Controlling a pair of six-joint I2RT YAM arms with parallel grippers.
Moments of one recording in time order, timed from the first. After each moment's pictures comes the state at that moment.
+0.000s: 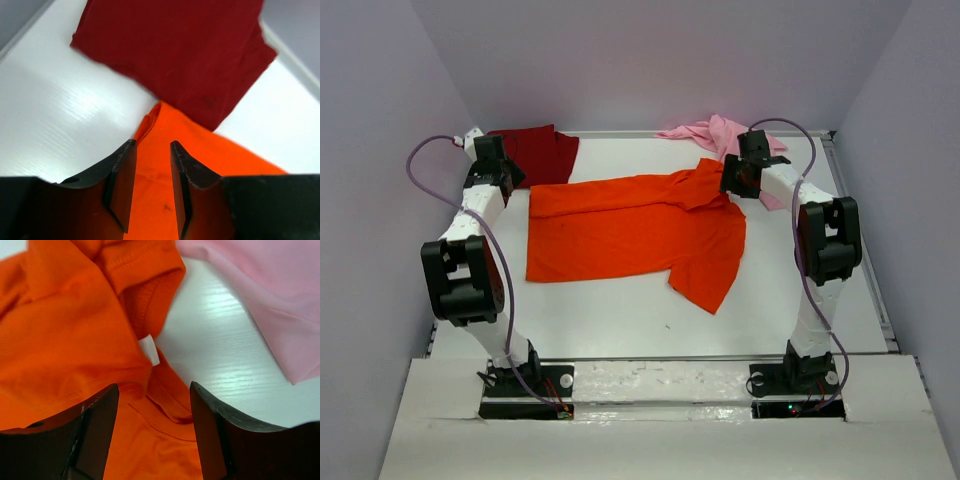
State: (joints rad) left arm 0.11 1.73 1.29 -0.23 -0.19 -0.55; right arm 0.18 2.04 1.57 -0.46 0.11 0.35
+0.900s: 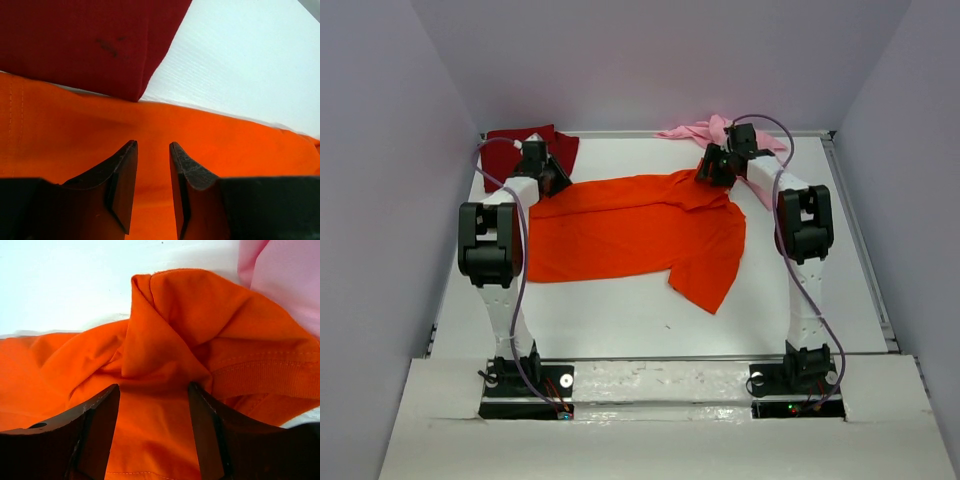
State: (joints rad) left arm -0.04 2.02 1.41 -0.11 0.06 -0.59; right arm 0.17 2.37 1.94 -0.41 -0.26 0.41
